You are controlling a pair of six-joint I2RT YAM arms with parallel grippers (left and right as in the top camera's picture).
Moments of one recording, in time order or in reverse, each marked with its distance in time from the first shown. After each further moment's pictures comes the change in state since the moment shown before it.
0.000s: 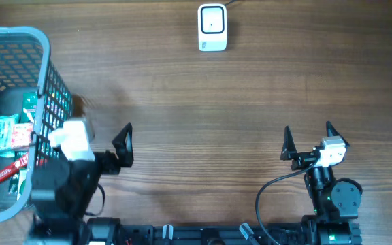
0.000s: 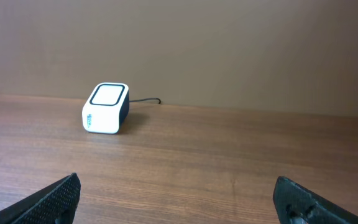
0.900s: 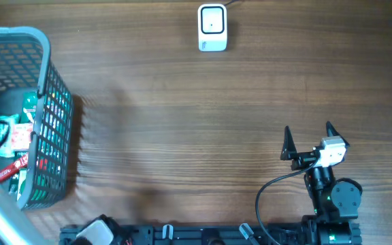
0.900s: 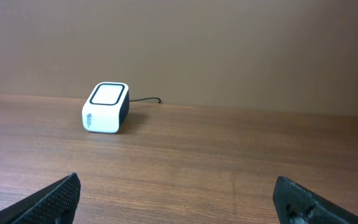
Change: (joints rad) left arm 0.677 0.851 0.993 -0.633 -0.145 -0.699; right arm 0.000 0.002 0.000 0.000 0.000 0.000
